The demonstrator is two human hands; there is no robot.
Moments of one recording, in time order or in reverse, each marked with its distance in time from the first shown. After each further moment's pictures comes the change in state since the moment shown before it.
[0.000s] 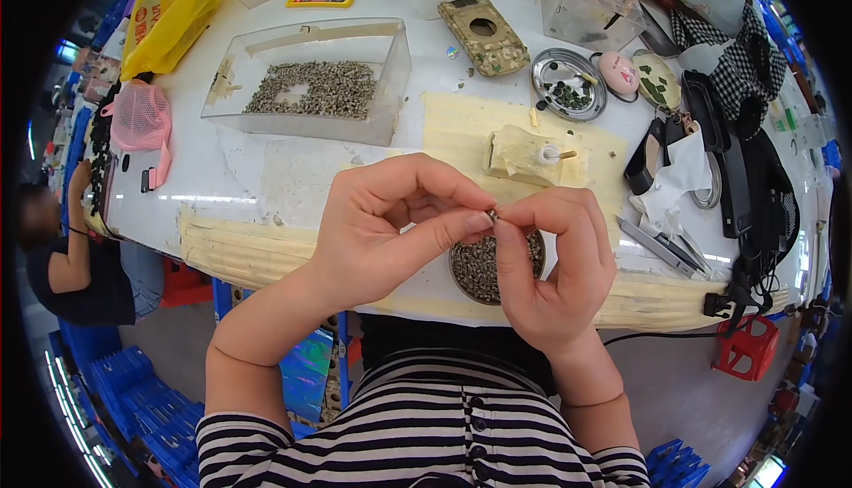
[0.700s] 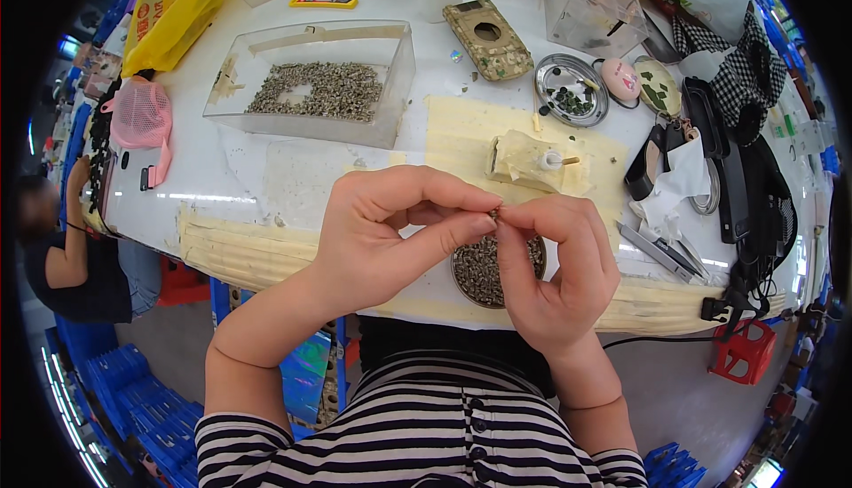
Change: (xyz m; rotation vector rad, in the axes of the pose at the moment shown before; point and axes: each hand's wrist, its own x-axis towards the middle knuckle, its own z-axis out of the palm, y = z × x) left_hand -0.002 -0.003 -0.003 0.049 -0.001 0.052; right_hand -0.001 0.001 0.003 -0.042 0.025 -0.012
